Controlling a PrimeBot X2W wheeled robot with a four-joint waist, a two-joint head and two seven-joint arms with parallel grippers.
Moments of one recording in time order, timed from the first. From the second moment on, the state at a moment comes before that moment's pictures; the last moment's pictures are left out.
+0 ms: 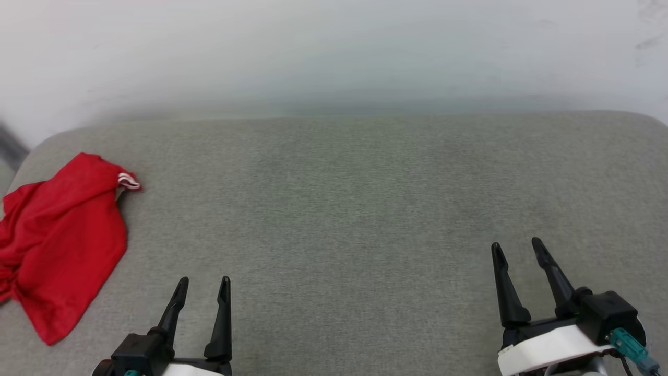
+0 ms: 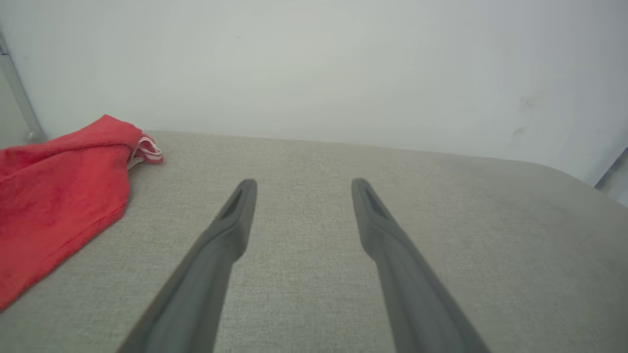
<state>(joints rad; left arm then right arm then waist) 0.12 0.05 -0.02 0.02 -0.19 -0.11 -0.26 -0.01 -0.05 0.06 0.10 0.16 0.13 -0.26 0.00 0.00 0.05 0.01</state>
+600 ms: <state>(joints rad) 0.16 0.05 0.02 0.00 -0.20 -0.09 -0.26 0.02 -0.05 0.12 0.10 0.20 0.13 -0.26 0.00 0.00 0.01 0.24</state>
